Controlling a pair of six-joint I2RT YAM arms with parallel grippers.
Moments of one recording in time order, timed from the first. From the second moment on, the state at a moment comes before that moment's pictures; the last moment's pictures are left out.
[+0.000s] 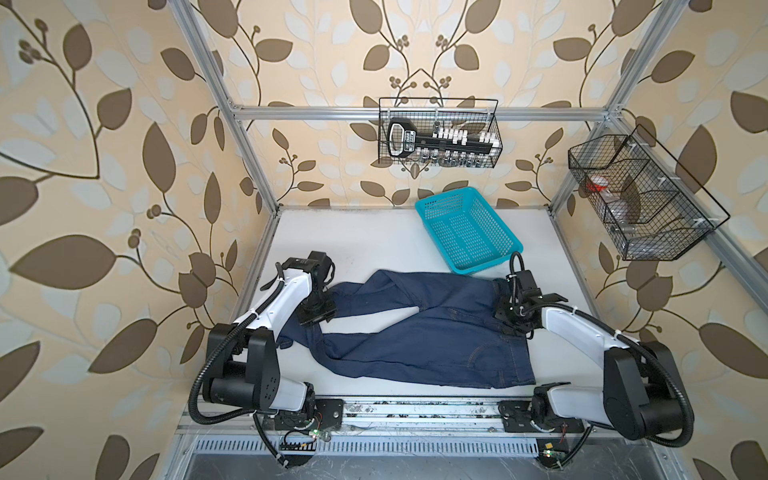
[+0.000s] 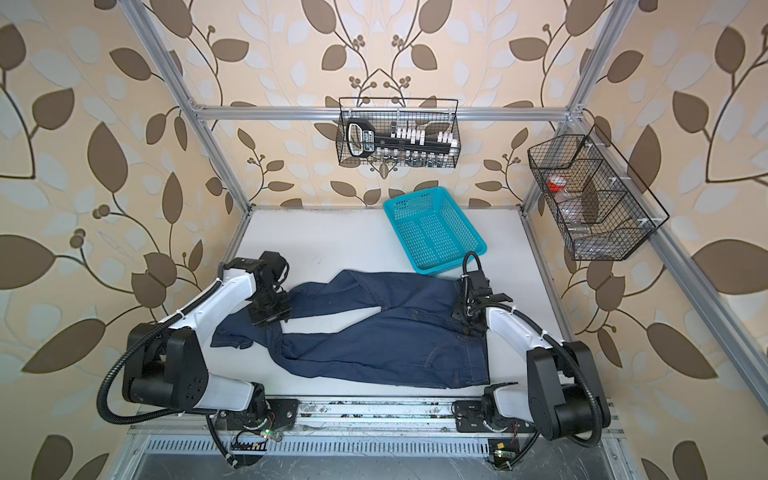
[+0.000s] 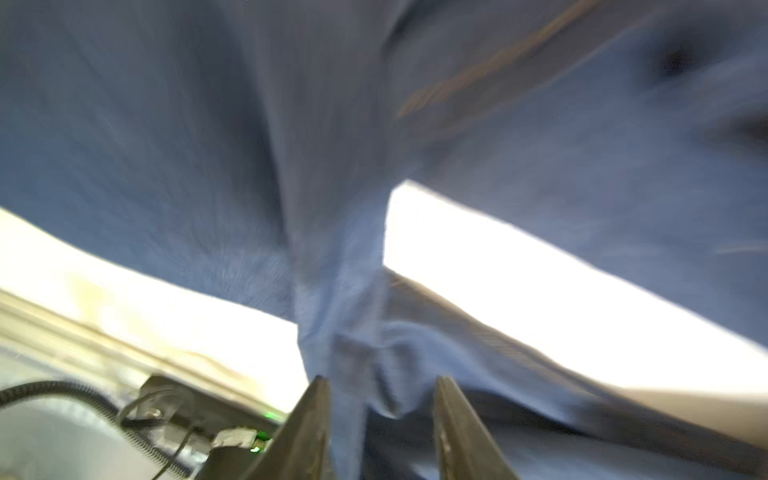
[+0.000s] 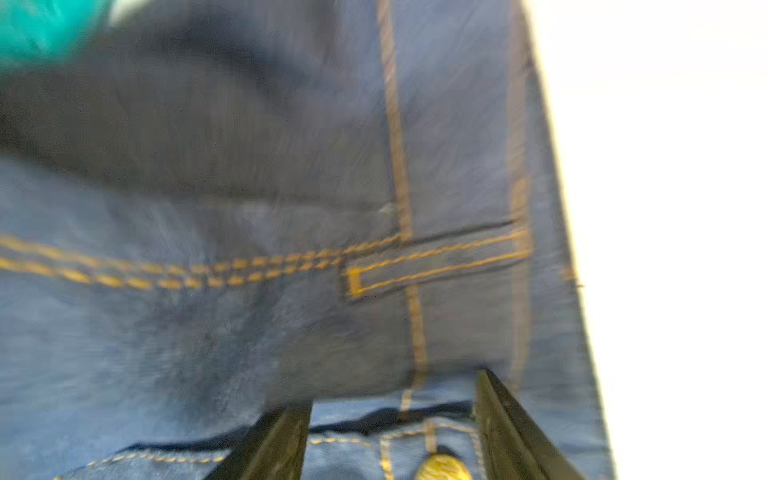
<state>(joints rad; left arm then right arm) -0.10 1.43 1.08 -1.16 -0.03 -0.68 0.11 1.28 0.65 -0.55 0.07 0.56</state>
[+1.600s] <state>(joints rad) -0.05 1.77 1.09 -0.66 0.19 -1.22 -0.15 1.66 0.93 -0.47 -0.07 0.19</state>
